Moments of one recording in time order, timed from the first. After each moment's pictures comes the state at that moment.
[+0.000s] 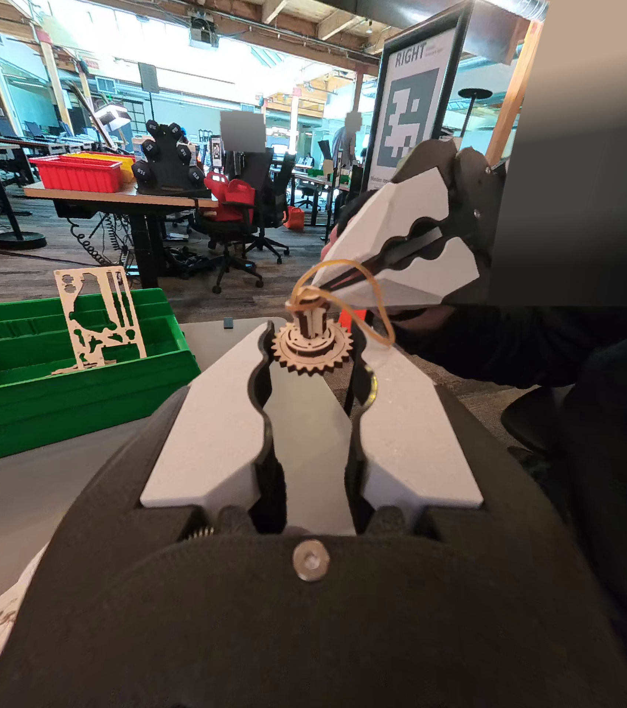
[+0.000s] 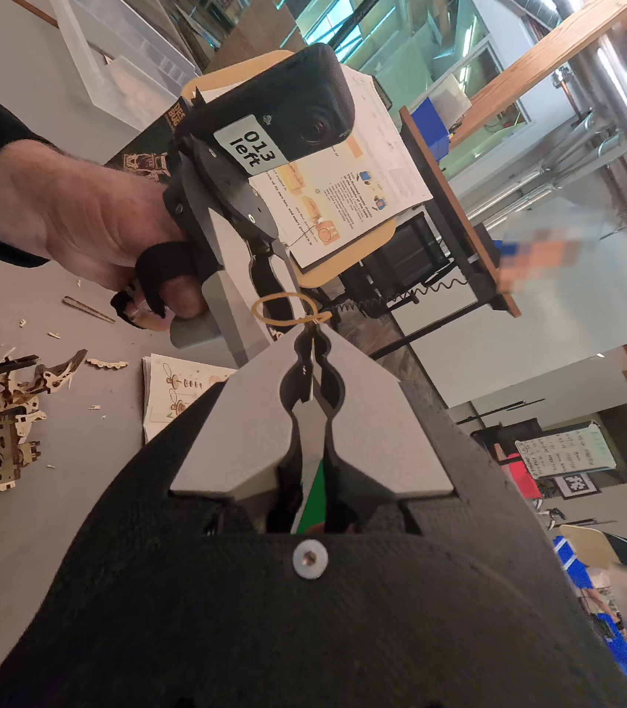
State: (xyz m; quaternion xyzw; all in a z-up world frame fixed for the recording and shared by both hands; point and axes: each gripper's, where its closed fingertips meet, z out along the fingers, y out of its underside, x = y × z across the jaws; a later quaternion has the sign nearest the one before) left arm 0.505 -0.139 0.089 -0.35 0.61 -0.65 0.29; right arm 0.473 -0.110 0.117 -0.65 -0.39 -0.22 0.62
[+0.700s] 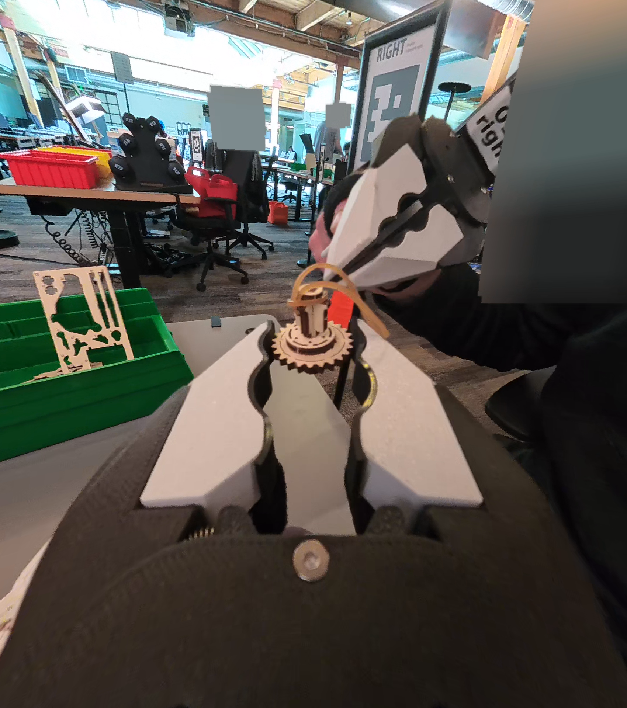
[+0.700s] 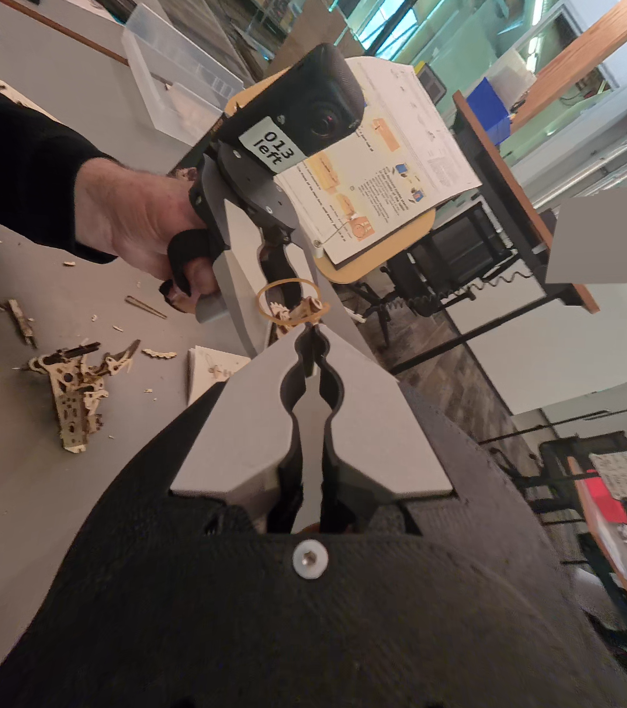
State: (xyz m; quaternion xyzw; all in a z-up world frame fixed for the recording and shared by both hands) left arm 0.500 -0.139 0.091 -0.34 0.62 -0.65 0.27; right arm 0.478 -0.123 0.119 -0.68 -0.41 -0.15 0.59
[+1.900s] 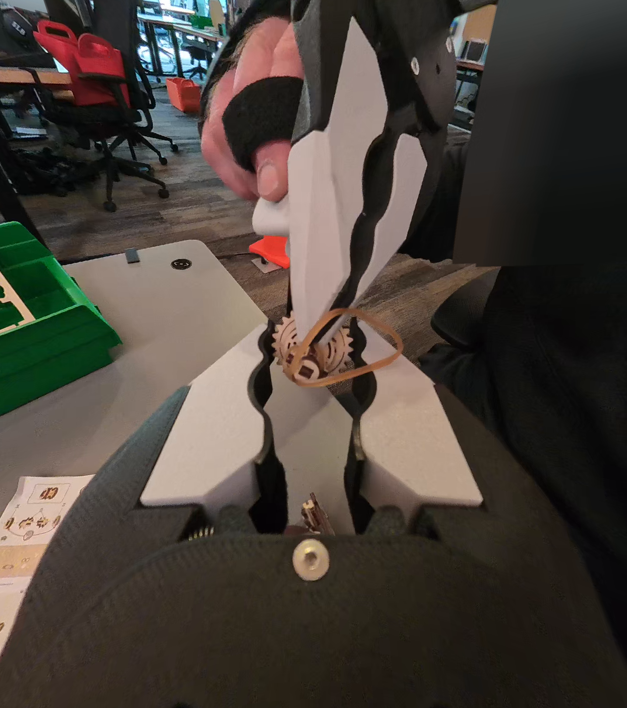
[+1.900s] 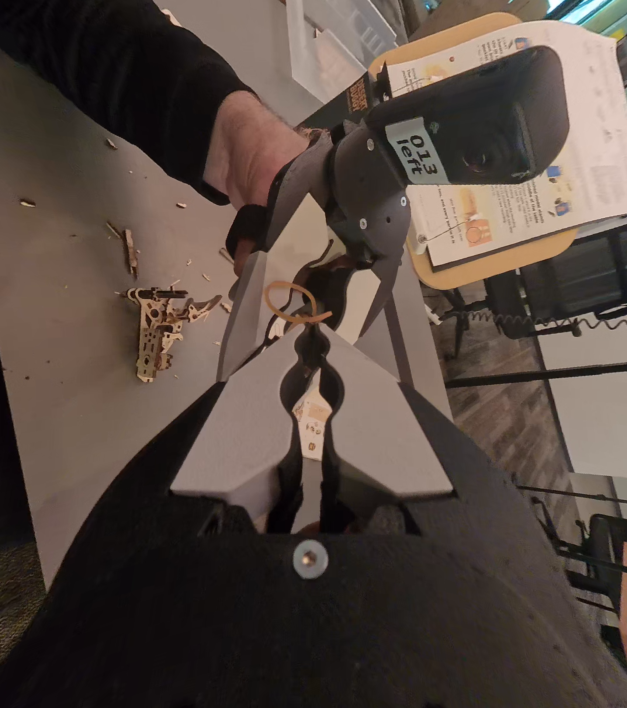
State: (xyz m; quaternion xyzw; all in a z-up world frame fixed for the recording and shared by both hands) left arm 0.481 -0.176 0.056 -0.30 0.73 -0.59 0.16; right arm 0.450 -0.132 0.082 -0.69 -0.54 -0.10 0.48
